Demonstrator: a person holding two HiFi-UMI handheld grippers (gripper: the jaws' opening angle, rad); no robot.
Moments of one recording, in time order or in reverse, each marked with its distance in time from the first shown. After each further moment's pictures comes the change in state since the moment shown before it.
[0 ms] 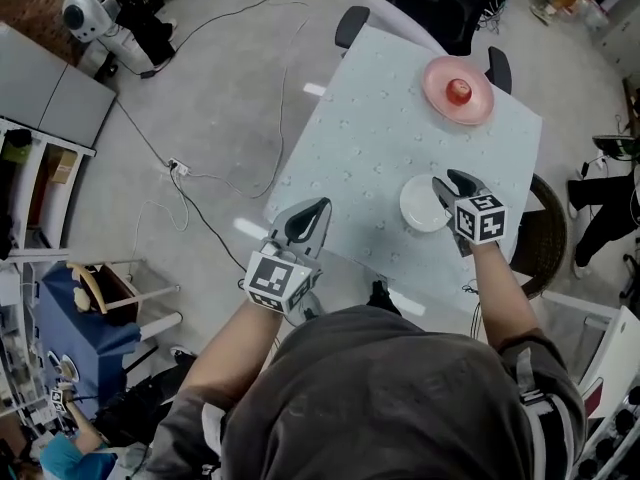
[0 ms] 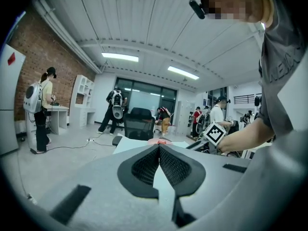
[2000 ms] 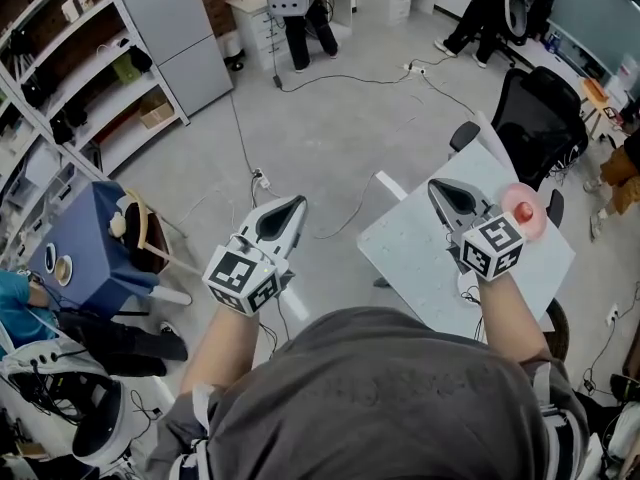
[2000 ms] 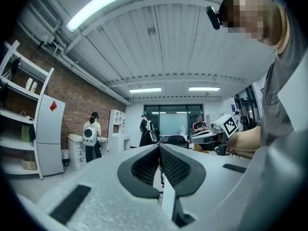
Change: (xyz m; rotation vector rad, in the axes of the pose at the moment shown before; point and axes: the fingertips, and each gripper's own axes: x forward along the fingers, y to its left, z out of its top) left arm -0.297 0.090 0.153 0.079 -0.241 0.404; right arm -0.089 0.356 0.261 -0.500 -0.471 0.546
